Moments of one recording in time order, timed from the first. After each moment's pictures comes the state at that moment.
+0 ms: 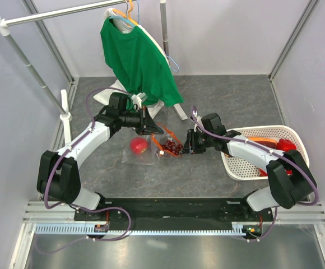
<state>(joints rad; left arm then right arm) -0.35 1.47 1.05 -0.26 0.92 -0.71 0.53 1.45 0.81 -0.20 -0.48 0.51</state>
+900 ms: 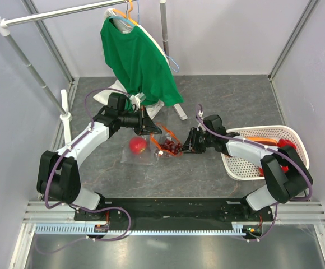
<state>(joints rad) -0.33 1.47 1.04 -0.26 0.92 -0.71 0.49 1.51 0.76 -0.07 -0.45 0.70</state>
